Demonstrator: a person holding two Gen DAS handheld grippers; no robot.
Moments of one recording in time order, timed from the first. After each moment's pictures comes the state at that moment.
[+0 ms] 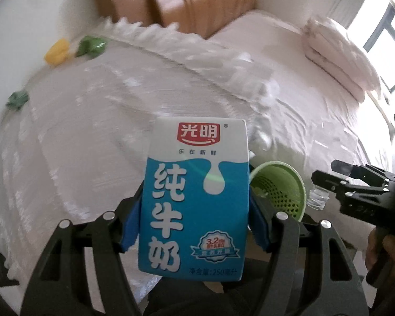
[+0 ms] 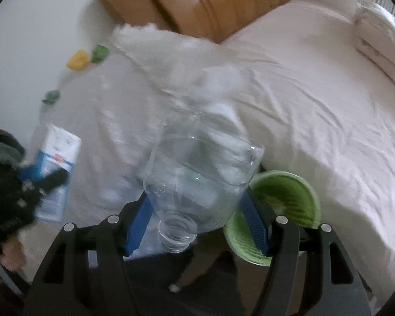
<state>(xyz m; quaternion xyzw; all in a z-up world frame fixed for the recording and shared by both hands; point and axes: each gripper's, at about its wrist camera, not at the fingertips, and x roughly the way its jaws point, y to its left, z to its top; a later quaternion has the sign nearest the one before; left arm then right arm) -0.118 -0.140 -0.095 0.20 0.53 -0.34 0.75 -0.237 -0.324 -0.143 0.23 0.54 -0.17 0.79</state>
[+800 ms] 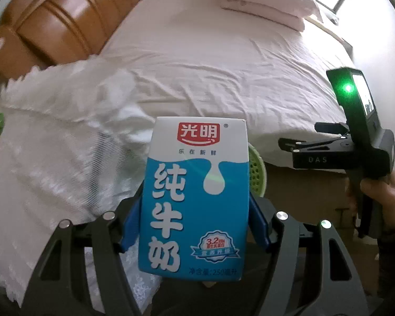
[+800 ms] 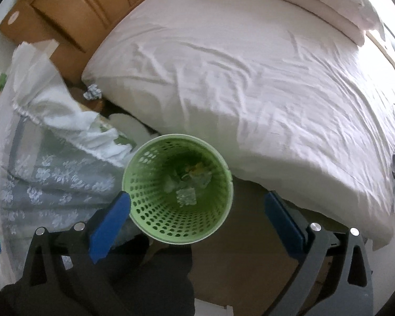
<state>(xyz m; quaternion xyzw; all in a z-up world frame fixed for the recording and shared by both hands) -0.232 -0.280 -0.117 0.33 0.50 -0.48 0.64 -0.354 -0.444 -0.203 0.29 0.56 -0.31 0.71</state>
